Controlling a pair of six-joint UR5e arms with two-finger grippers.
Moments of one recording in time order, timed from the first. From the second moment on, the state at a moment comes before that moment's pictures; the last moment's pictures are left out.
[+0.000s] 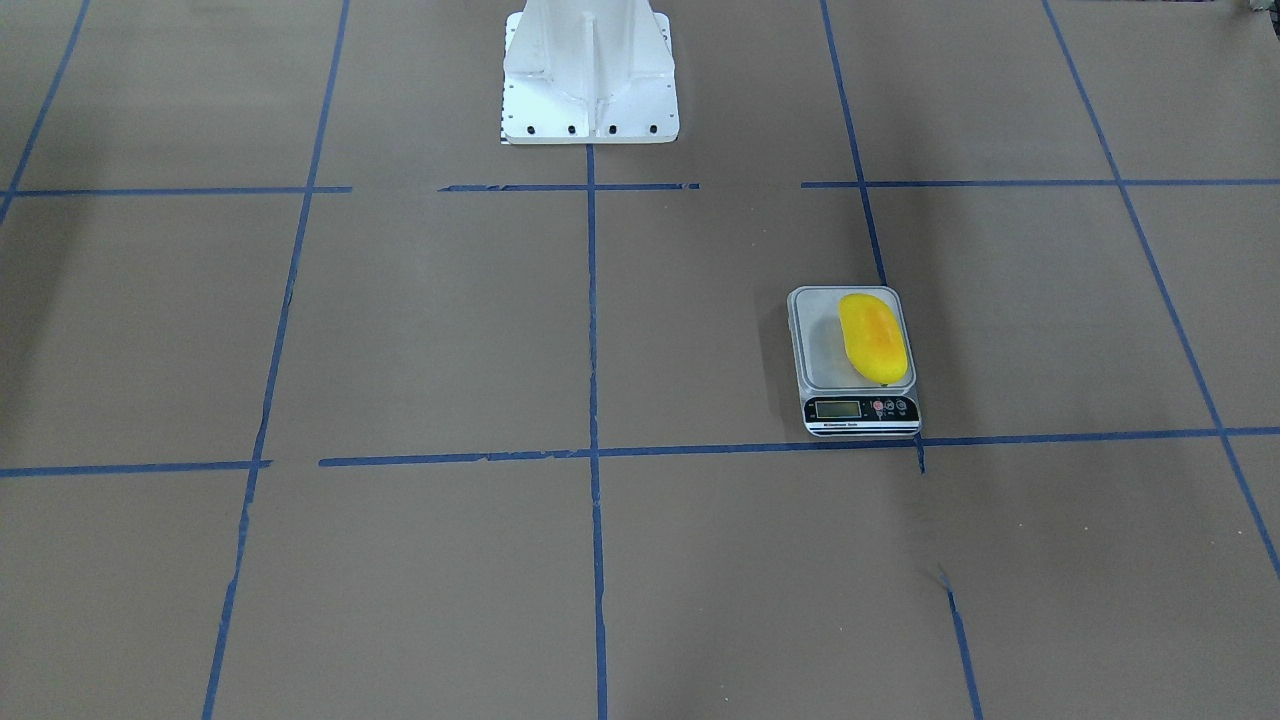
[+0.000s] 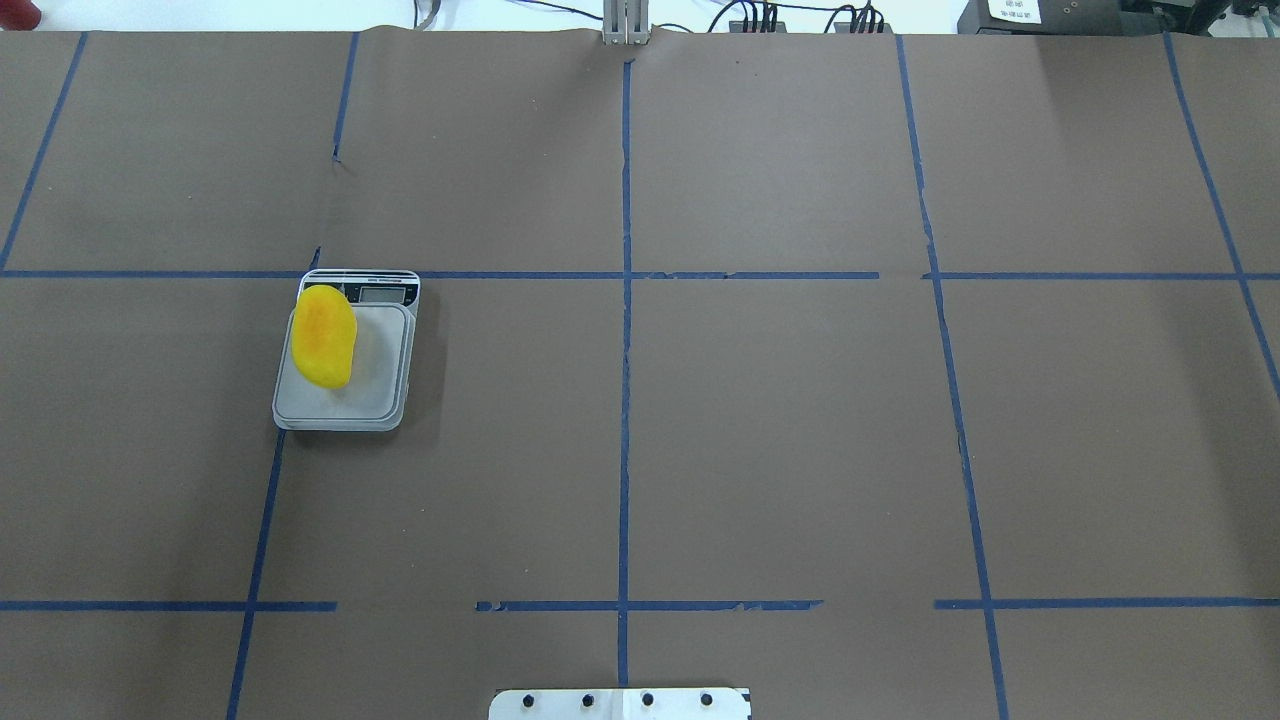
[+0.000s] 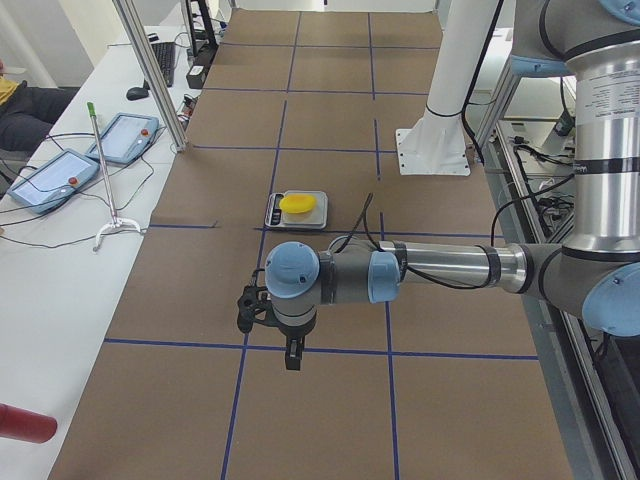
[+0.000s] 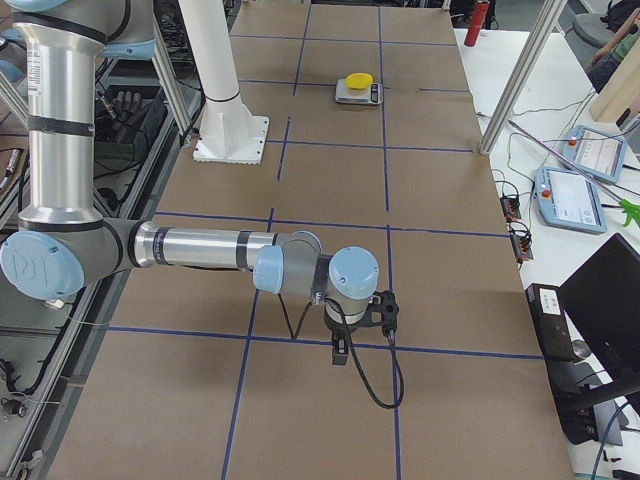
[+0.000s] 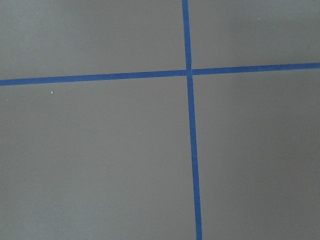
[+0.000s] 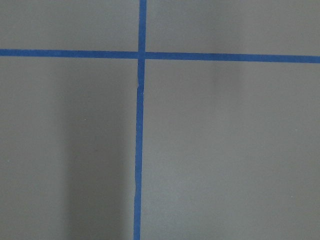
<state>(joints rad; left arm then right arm) -1.68 -1.46 -1.72 -1.48 -2.38 0.14 1.62 -1.66 1.66 -1.68 2.35 -0.12</state>
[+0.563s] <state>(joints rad) -1.68 -1.47 -1.72 -1.48 -2.38 0.14 1.62 -1.66 1.66 -1.68 2.35 -0.12</state>
